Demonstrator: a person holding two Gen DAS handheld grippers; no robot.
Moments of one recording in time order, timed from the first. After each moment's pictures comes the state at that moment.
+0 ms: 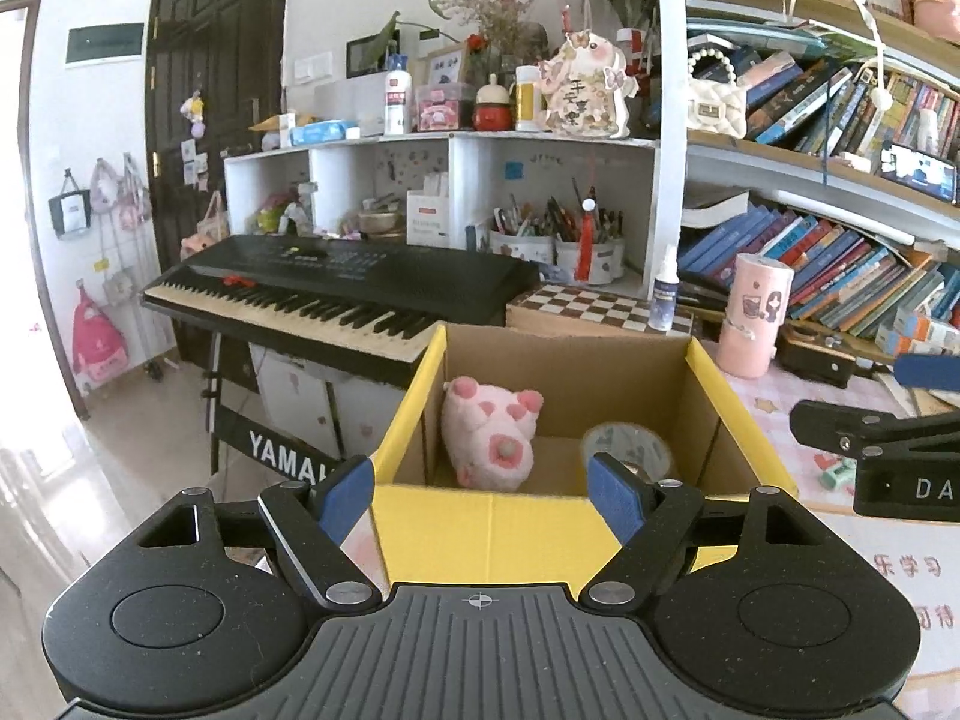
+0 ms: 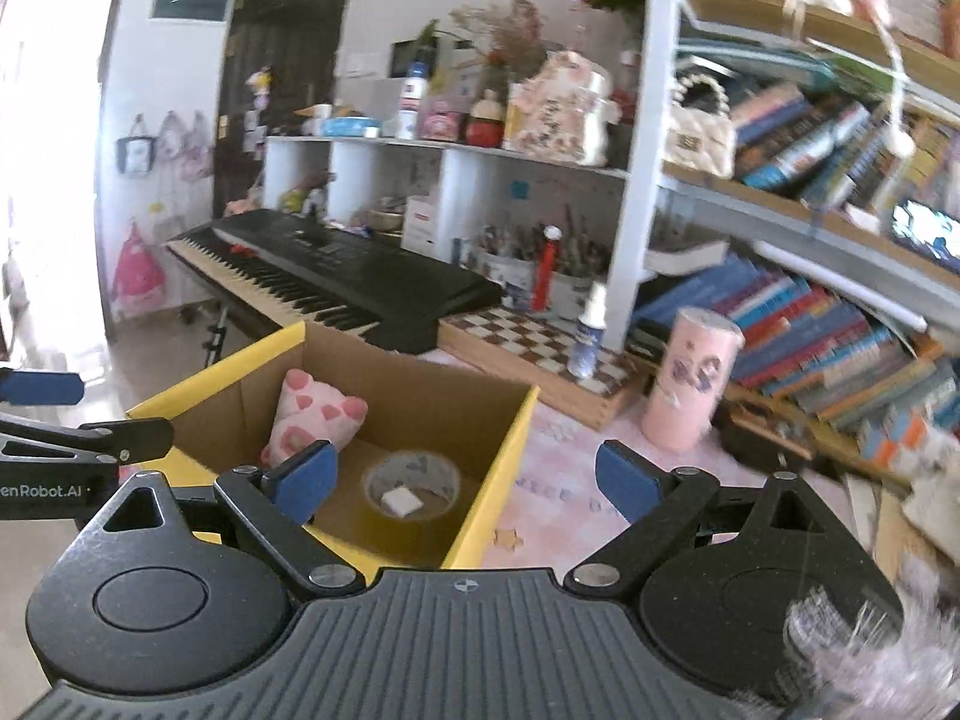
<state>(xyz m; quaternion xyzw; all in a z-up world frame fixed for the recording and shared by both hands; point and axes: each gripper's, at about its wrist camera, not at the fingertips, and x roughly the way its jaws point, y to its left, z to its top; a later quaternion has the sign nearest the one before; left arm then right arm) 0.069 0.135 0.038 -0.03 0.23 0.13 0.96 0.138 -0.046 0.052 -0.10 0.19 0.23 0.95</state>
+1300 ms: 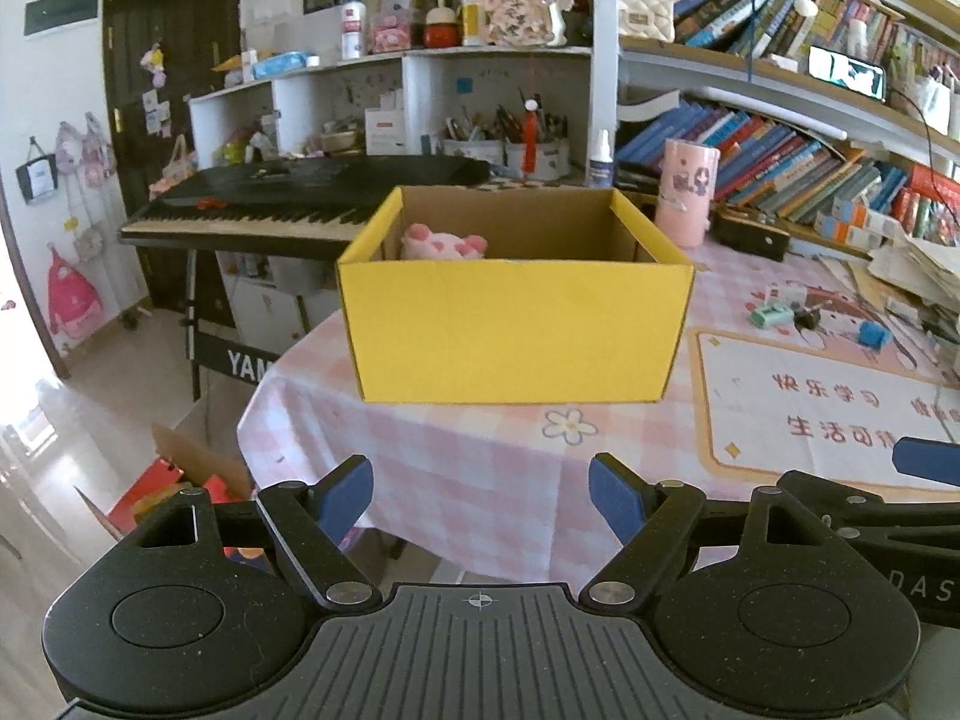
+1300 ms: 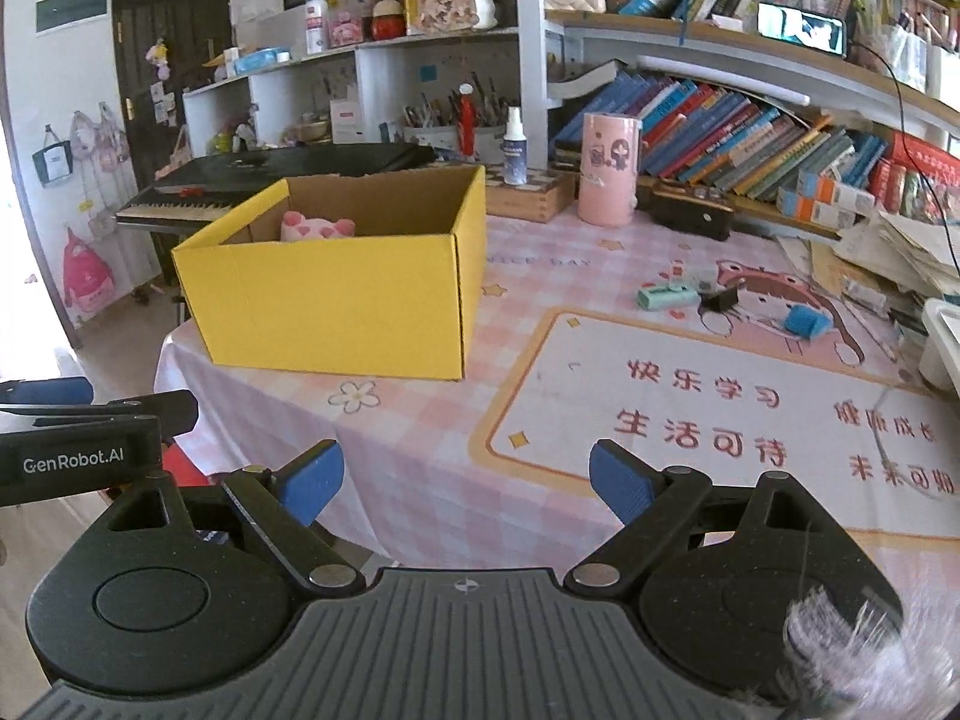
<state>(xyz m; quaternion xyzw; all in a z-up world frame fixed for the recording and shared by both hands) -0.018 0.098 -0.002 -0.02 0.31 0.08 0.95 0.001 -0.081 -0.013 -0.02 0.30 0.15 0.94</state>
